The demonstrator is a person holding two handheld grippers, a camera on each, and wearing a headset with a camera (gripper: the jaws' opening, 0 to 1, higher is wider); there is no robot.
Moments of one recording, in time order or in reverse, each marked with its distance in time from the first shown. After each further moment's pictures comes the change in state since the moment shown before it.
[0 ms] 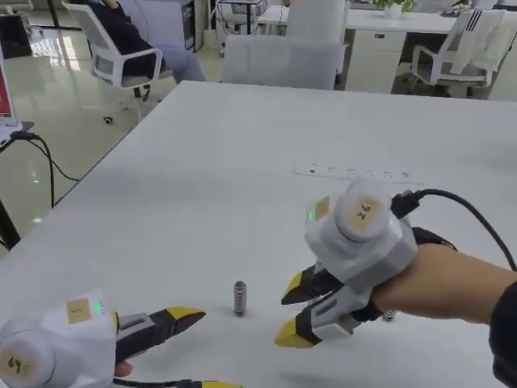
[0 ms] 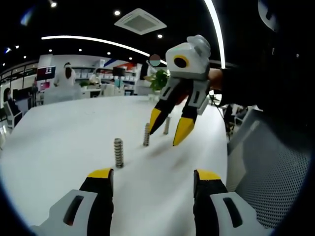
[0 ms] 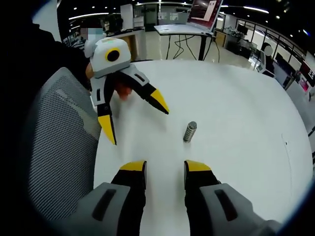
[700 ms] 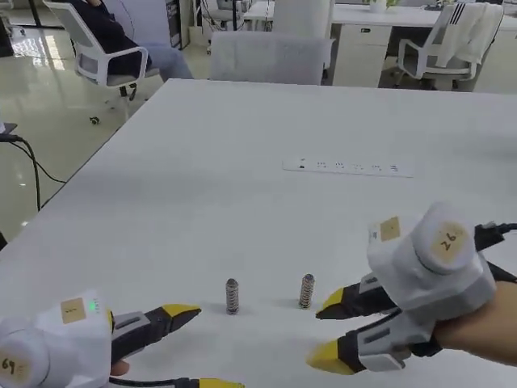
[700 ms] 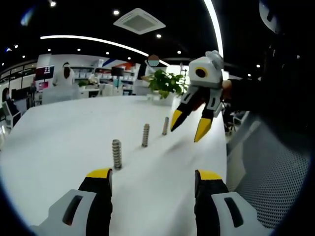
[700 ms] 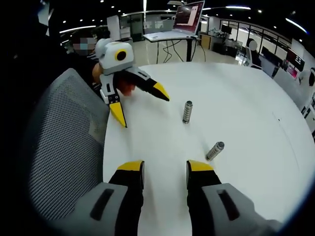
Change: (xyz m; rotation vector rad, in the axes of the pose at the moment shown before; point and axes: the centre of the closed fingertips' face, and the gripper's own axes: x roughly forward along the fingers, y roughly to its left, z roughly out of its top) left arm 0.004 -0.002 0.001 0.001 0.002 -0.013; right arm -0.033 0.016 -0.040 0.118 -0.082 -0.072
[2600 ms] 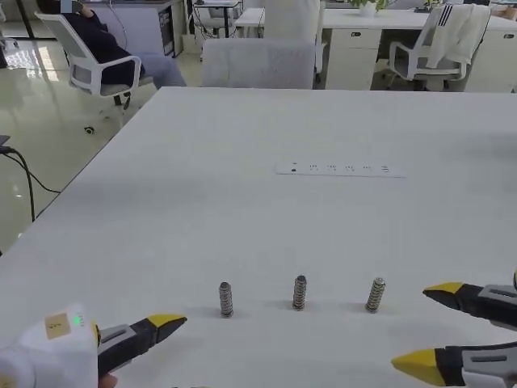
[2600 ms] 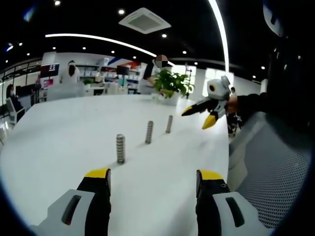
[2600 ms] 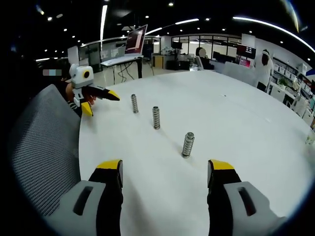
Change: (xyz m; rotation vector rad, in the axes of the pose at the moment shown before) left arm -0.005 0.001 -0.006 -0.026 0.003 0.043; right arm -0.069 -0.052 -0.078 0.236 -0.238 -0.317
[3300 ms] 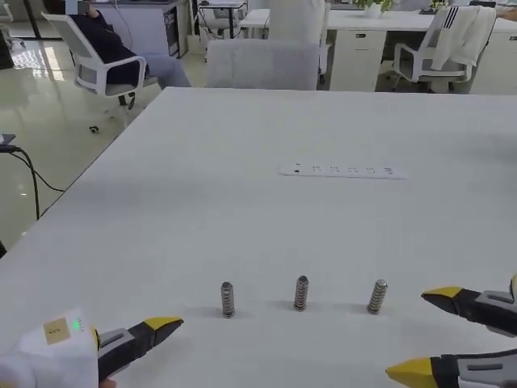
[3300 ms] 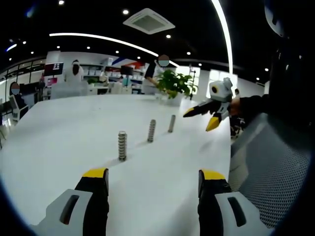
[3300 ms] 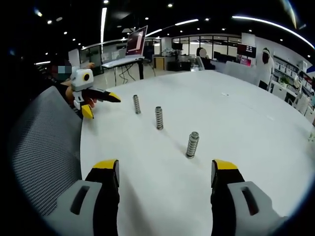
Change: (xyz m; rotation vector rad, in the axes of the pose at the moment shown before) left arm -0.002 0.000 -0.004 -0.020 -0.005 0.033; right arm 0.004 0.006 -0.001 0.017 -0.010 0.019
